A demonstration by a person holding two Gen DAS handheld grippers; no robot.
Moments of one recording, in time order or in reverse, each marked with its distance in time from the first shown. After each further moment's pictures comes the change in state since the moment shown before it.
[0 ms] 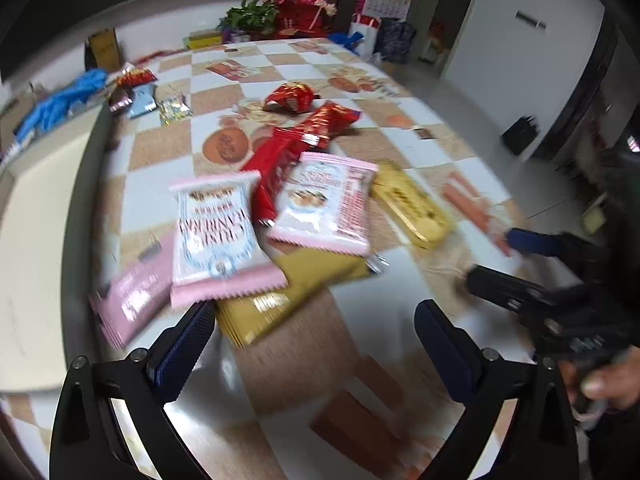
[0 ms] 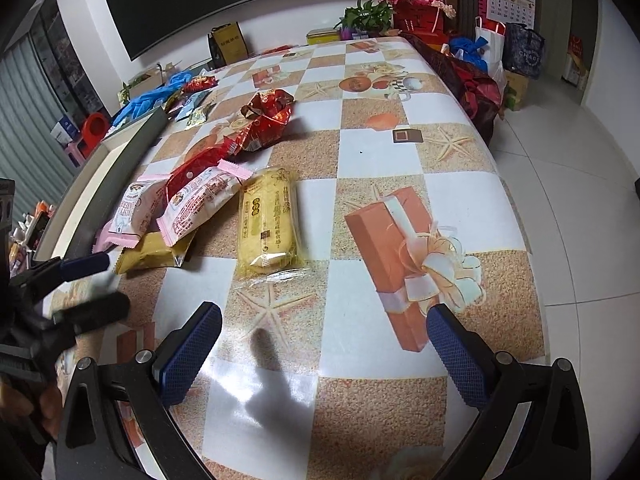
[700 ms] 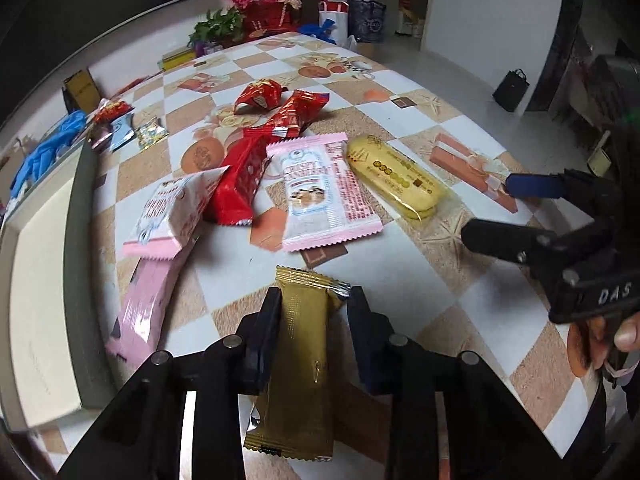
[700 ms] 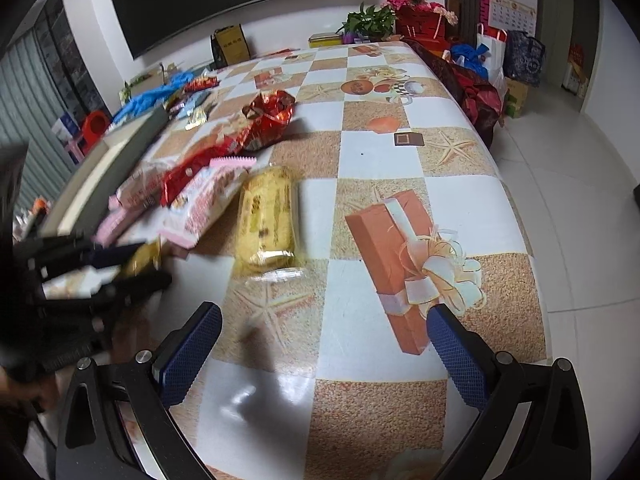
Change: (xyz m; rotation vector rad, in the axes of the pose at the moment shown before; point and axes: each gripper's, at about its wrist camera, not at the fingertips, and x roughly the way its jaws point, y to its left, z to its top) left arm -0.012 -0.021 -0.012 0.125 -0.078 -0.036; right arm -0.001 0.000 0.001 -0.010 -0.018 0.008
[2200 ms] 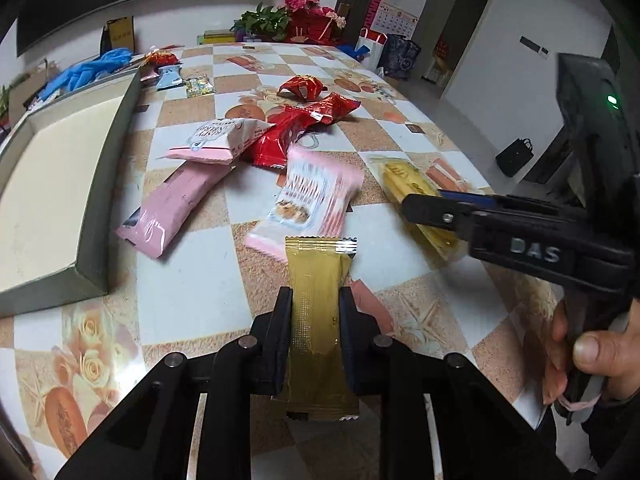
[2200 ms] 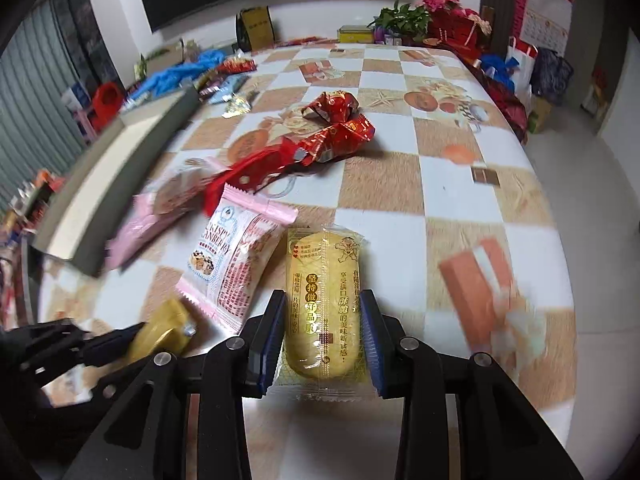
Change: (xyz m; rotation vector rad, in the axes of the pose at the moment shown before) left arm -0.028 0.023 -0.045 -0.261 -0.079 -0.119; right arm 0.009 0.059 0.014 -0.068 0.028 0.012
